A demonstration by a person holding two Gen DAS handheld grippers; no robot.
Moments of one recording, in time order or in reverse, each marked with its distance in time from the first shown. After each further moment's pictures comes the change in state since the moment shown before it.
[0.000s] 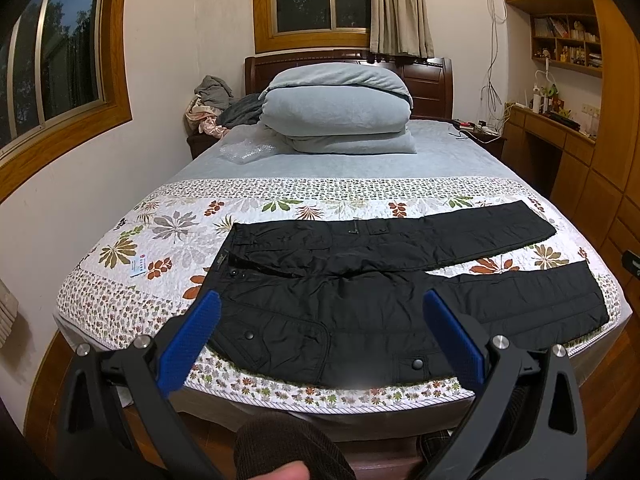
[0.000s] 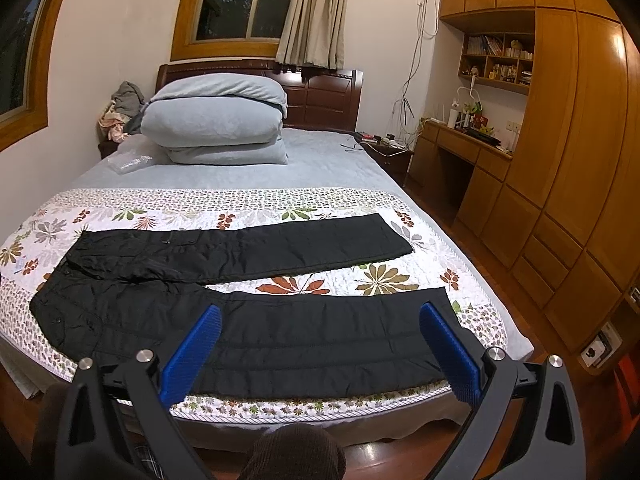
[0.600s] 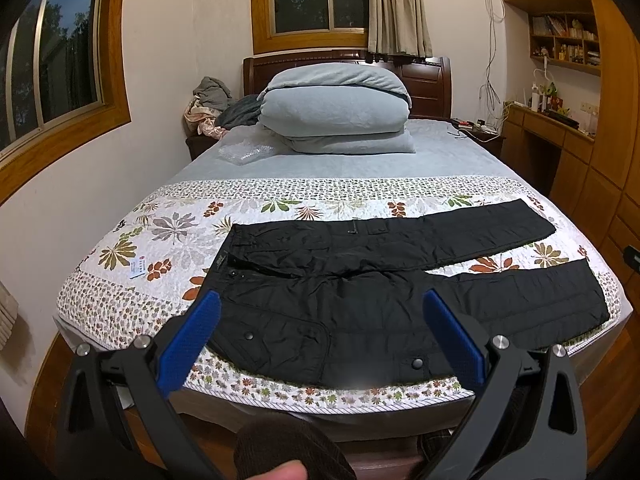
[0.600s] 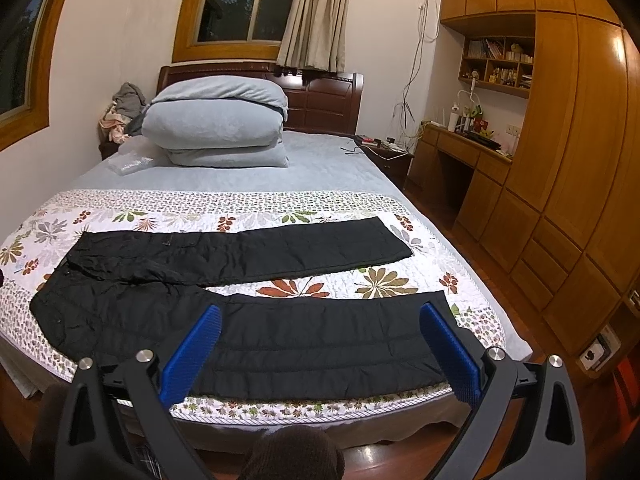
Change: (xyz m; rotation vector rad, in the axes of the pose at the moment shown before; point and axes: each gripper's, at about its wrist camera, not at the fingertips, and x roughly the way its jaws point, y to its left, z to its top) left arm -0.001 -0.003 -0.003 0.006 -0.004 -0.003; right arm -0.004 -0.002 0.001 -0.003 -0.013 -0.002
